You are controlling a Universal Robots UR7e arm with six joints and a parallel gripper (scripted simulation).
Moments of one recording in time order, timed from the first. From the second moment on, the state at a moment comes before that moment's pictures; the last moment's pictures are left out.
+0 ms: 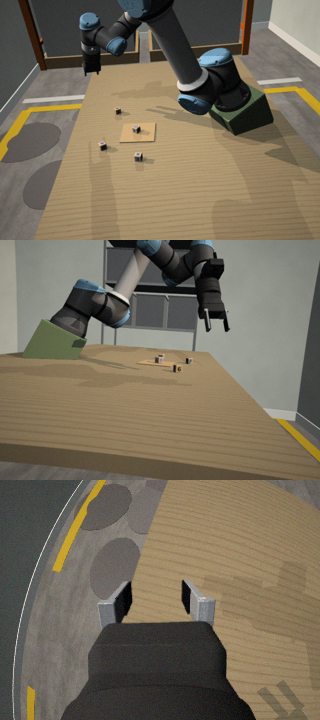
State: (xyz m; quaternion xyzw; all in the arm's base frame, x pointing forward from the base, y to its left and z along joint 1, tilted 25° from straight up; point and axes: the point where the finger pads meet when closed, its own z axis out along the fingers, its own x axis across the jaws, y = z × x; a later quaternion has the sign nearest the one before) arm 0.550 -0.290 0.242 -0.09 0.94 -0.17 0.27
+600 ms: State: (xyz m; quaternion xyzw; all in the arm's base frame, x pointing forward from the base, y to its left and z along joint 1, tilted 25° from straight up) arm 0.540 -0.059 0.218 -0.04 0.96 -0.09 0.24
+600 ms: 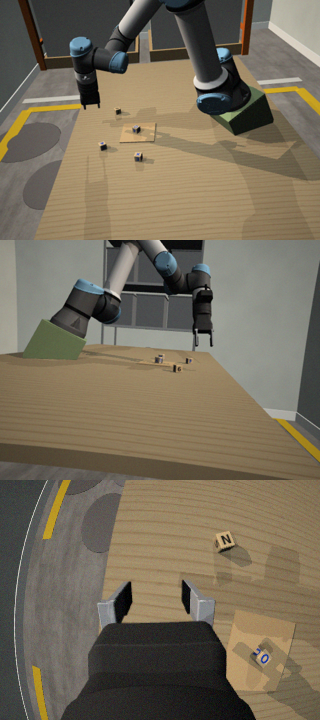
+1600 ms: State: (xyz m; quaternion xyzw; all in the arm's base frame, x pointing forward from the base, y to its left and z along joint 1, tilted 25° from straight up) arm 0.376 0.178 0.193 0.01 0.98 -0.05 0.20
